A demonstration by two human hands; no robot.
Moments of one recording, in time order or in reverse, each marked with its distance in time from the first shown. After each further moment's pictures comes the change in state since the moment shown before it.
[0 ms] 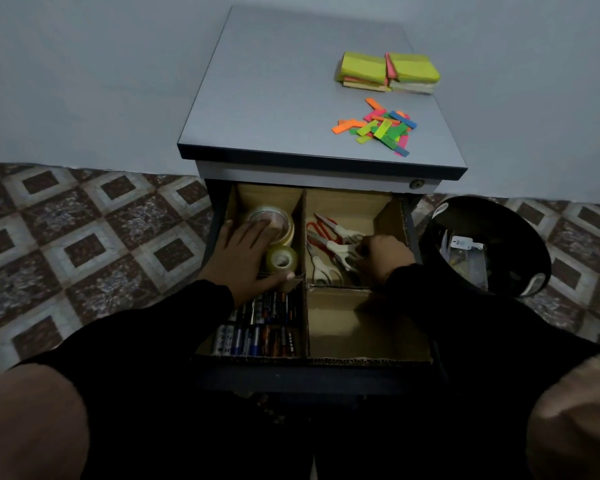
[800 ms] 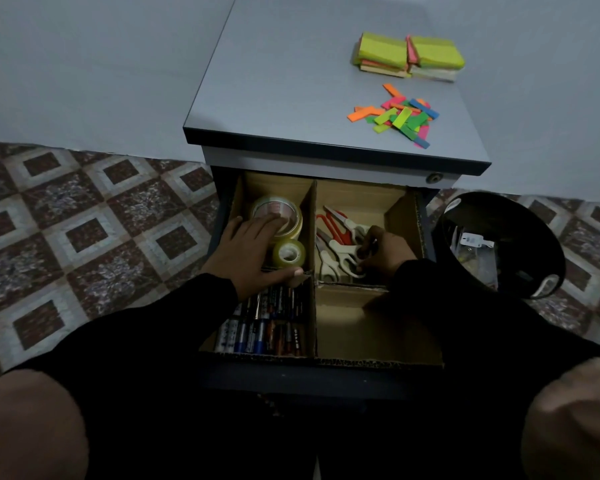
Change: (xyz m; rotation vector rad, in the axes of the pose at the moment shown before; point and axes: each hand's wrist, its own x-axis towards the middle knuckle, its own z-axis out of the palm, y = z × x) left_hand 0.001 -0.004 0.002 -0.115 0.027 -0.005; right_hand 0.014 0.000 0.012 0.410 -0.104 0.068
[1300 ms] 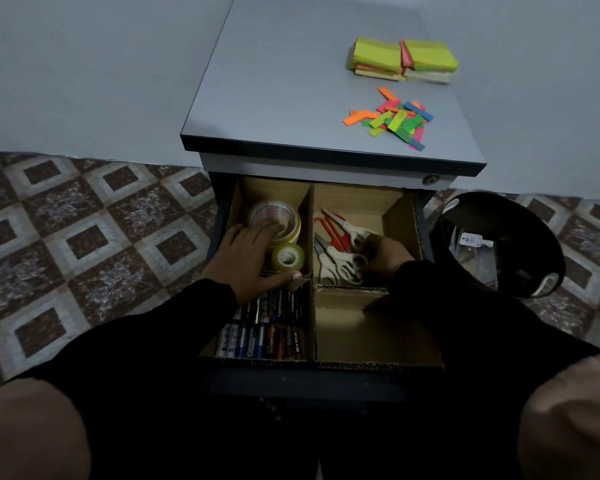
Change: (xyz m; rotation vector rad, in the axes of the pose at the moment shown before) left_hand -0.001 0.001 -0.001 -0.007 -0.011 -0.008; right_hand 0.012 0.006 0.003 -0.173 -0.004 -0.005
